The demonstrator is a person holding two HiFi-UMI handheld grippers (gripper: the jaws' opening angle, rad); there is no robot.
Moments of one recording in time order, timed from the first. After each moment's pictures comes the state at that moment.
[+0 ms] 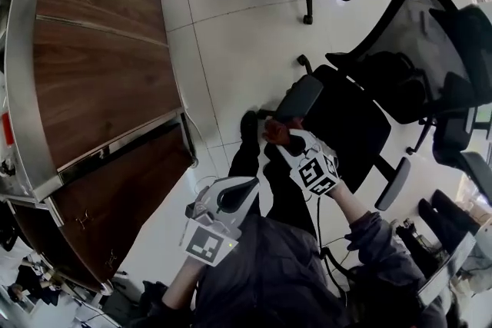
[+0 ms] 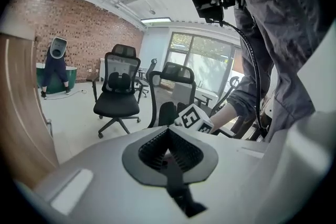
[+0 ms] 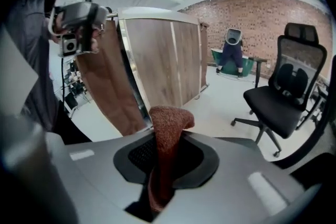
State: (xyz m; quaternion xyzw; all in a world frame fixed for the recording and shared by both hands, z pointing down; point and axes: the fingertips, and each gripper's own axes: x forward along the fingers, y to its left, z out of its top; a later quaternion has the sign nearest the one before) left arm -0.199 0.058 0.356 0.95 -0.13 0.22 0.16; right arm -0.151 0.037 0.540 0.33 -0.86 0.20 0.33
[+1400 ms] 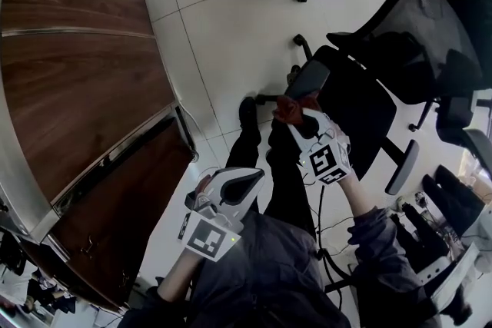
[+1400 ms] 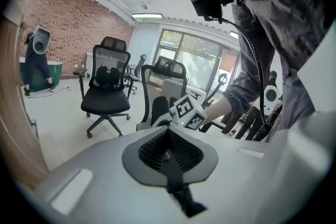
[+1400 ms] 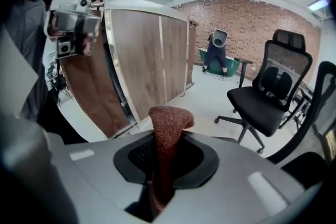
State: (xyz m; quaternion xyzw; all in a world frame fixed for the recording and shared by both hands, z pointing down) left arm -0.206 0.048 0.395 0.96 -0.06 0.22 0.17; right arm -0.123 0.007 0.557 0.40 -0.82 0.19 0.36
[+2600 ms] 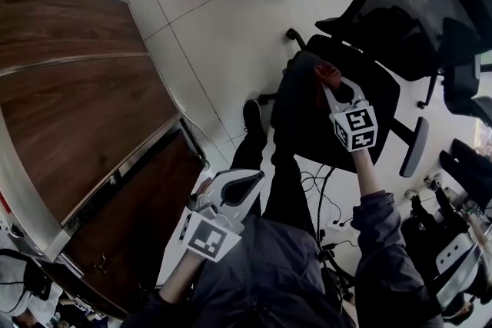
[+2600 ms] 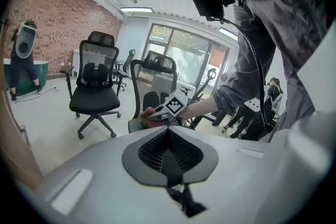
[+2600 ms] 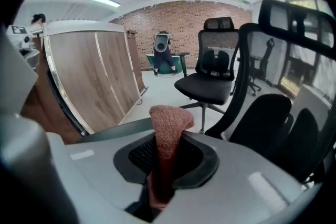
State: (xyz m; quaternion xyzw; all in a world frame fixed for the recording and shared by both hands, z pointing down) left arm -0.208 0.059 0.404 0.96 0.01 0.24 0.15; right arm 0.023 -0.010 0.578 0.62 -0.68 0.28 0.26
